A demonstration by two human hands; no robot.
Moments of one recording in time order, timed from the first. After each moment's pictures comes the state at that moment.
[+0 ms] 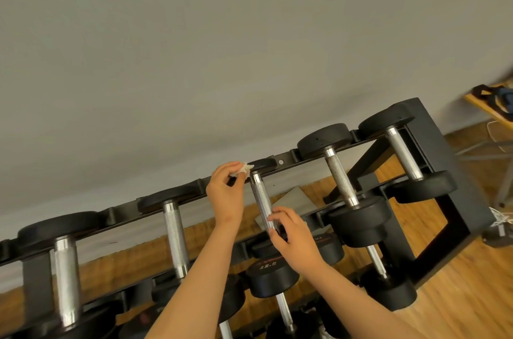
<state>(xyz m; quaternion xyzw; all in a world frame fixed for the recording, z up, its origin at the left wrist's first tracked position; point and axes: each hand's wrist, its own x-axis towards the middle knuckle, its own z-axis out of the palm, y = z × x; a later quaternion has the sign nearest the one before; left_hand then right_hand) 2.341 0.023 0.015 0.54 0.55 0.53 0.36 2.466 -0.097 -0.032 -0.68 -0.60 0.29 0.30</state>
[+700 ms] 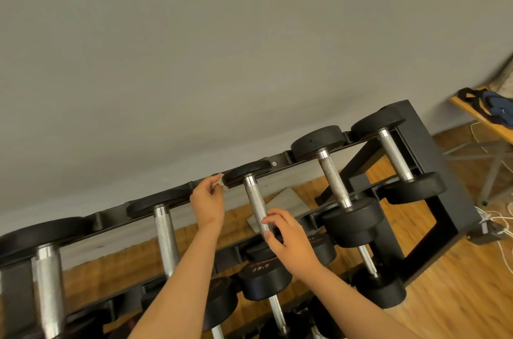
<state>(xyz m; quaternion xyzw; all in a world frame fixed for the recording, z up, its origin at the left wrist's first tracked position) 2.320 0.038 -0.012 0.51 0.63 0.43 0.39 2.471 -0.096 -0.032 -0.68 -0.60 0.30 0.30</state>
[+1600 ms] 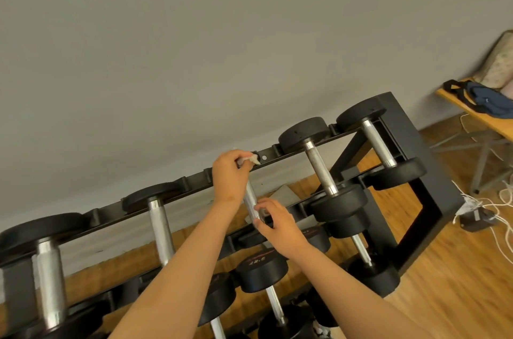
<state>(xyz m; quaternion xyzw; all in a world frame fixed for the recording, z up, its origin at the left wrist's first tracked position) 2.372 0.019 0.053 0.67 0.51 0.40 0.36 2.469 -0.099 -0.009 -0.68 -0.58 0.33 0.31</state>
